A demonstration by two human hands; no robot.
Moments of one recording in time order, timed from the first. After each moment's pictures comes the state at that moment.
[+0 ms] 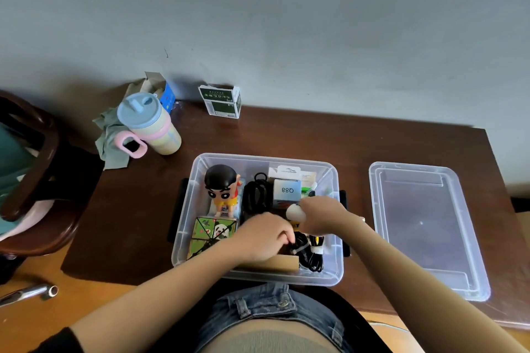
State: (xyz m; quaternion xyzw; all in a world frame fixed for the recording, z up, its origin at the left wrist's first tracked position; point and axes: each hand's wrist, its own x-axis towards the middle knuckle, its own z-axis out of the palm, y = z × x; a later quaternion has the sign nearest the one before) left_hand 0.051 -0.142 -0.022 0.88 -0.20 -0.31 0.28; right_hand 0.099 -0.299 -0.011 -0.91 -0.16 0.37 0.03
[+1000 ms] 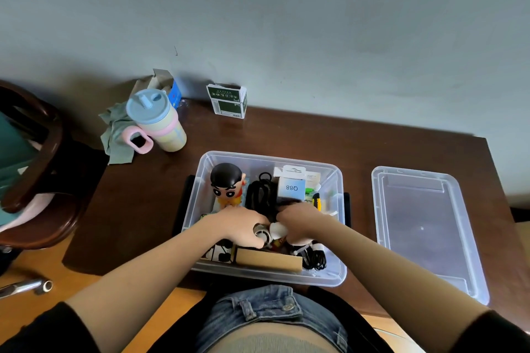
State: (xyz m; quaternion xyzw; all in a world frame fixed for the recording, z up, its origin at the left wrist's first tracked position) left_hand 0.075 -0.095 -0.033 0.85 -0.23 -0.44 0.14; right_hand 0.095 -0.261 -0.037 -0.86 -0.35 0.36 -0.07
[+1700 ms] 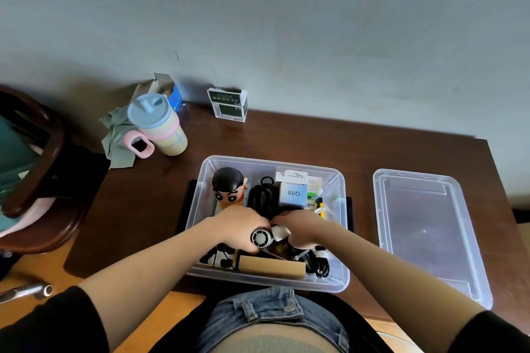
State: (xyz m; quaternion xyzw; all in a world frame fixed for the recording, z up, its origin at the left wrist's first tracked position) left_hand 0.080 -0.087 -0.049 0.88 -0.31 -0.34 0.09; right_hand 0.094 -0.270 -0.053 -0.87 -0.32 0.39 0.04
